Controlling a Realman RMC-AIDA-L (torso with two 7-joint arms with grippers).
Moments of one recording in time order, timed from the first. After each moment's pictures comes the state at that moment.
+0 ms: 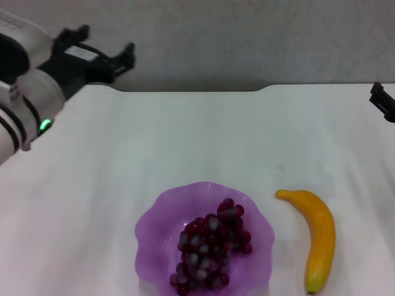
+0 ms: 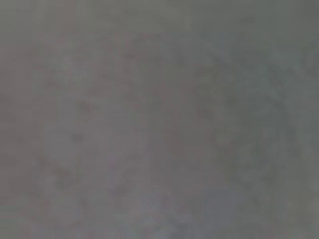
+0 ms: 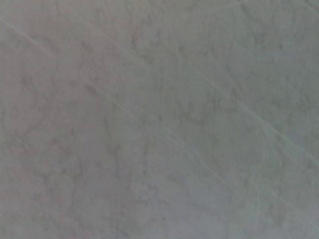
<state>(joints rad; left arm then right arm) -0.22 -2.02 -1.41 -1.42 2.17 -0.14 0.81 0.22 2.00 -1.70 -0.90 0.28 -0.35 0.27</state>
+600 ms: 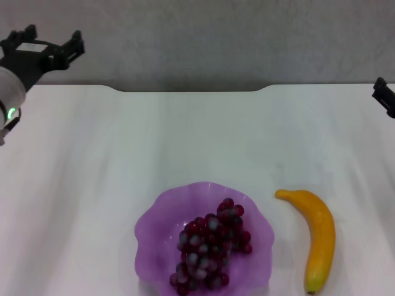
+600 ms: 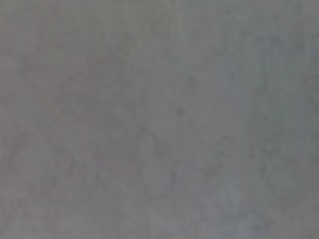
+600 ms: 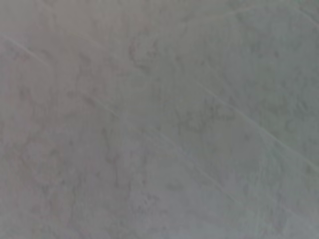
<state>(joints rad) -0.29 -1.99 -1.47 -1.24 1.99 0.02 0.81 0.22 2.01 -1.69 -0.91 0.28 -0.36 0.27</state>
